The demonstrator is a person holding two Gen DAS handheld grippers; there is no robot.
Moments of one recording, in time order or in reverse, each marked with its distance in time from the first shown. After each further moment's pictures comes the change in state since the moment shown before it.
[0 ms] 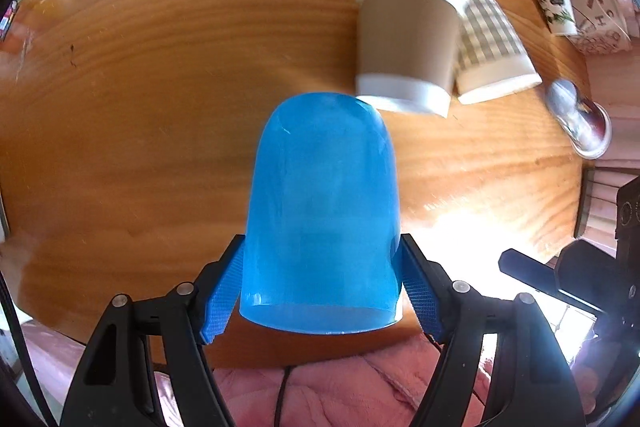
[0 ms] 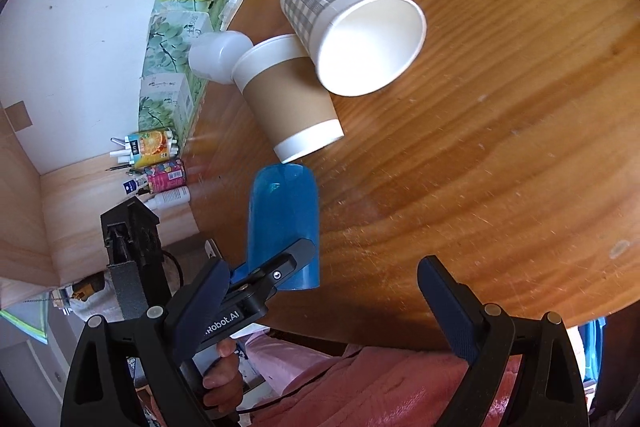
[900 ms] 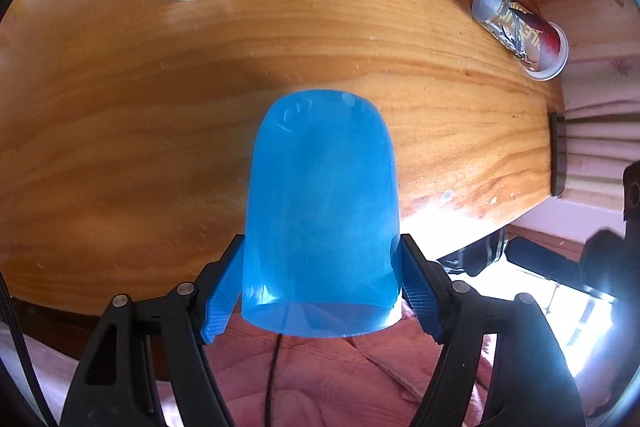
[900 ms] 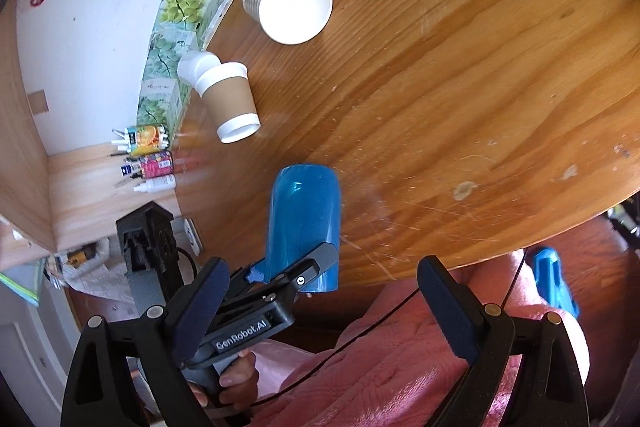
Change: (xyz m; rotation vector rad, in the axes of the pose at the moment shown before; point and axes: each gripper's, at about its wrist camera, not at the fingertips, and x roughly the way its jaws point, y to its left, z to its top) left arm 0.029 -0.102 -0.082 0.035 -0.012 -0.103; right arm -0.084 -0.074 -0.044 -0.069 -0.043 -0.058
